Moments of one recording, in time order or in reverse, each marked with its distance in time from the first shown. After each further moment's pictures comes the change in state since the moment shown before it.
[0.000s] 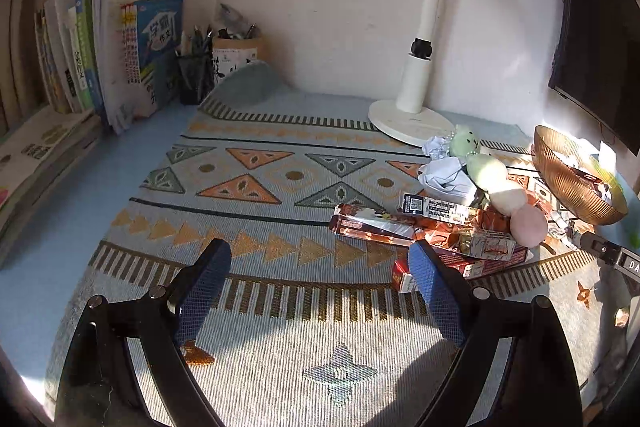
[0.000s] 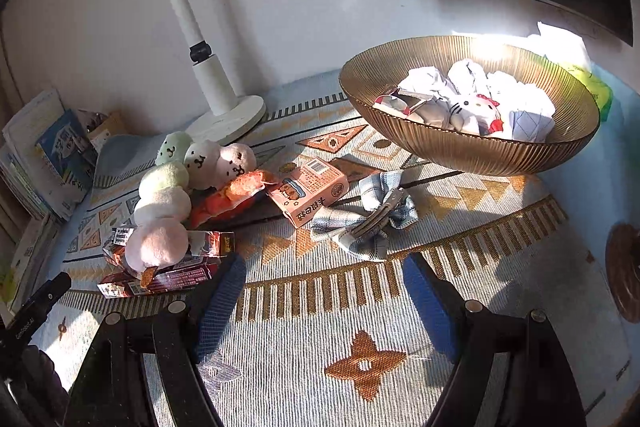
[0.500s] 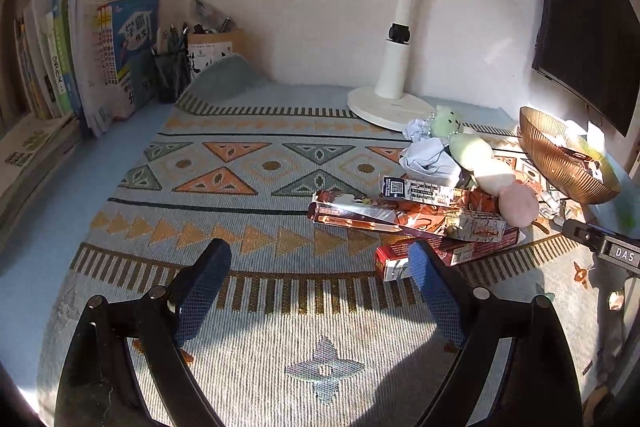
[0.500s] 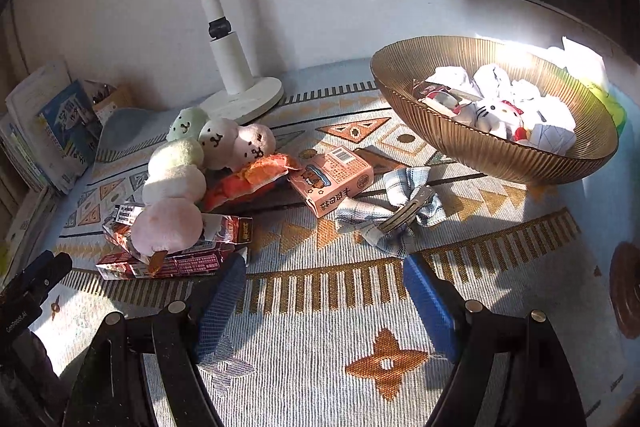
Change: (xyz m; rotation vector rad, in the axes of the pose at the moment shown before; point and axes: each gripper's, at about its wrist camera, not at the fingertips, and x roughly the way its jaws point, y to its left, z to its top) left arm -0.001 -0.013 -0.004 0.071 0.020 -0.057; right arm 0.005 0.024 0.005 -0.081 0.045 0.027
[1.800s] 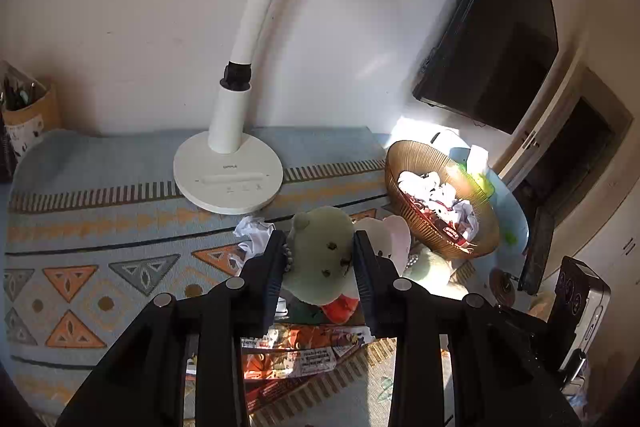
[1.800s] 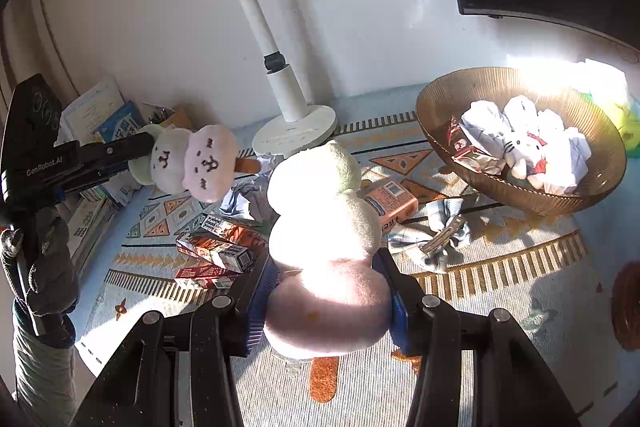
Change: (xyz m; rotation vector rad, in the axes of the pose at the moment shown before) left arm 0.029 -0.056 0.143 0.074 0.149 -0.533; right arm -0.062 0.009 0.011 0.003 -0.041 0.138
